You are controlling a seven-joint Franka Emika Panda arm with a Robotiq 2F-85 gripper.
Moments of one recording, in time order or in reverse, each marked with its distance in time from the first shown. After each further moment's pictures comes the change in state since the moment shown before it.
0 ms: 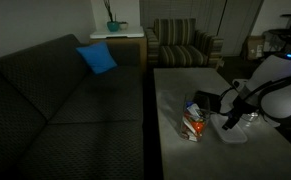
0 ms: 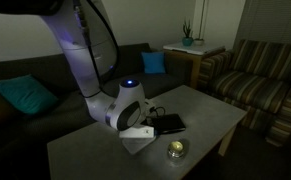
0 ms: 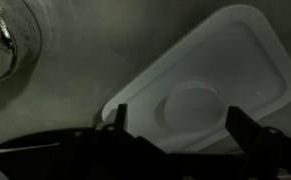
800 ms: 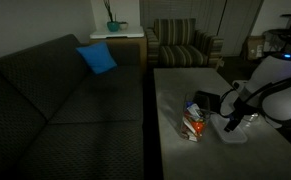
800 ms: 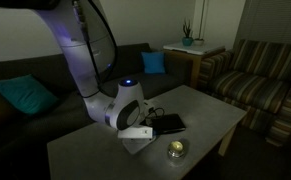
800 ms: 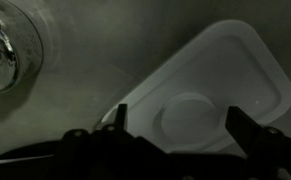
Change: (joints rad) arm 0.035 -0.013 -0.037 -0.014 0.000 -0.022 0.044
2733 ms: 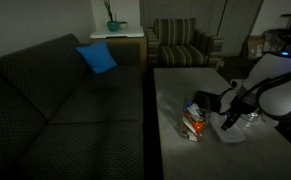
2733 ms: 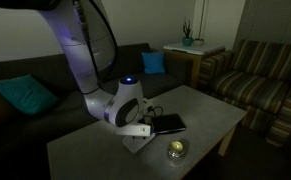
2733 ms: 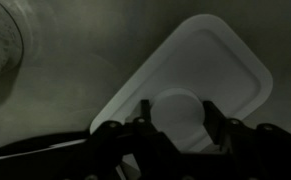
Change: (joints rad) arm -0.027 -0.008 0.051 -0.001 0.000 -0.029 0.000
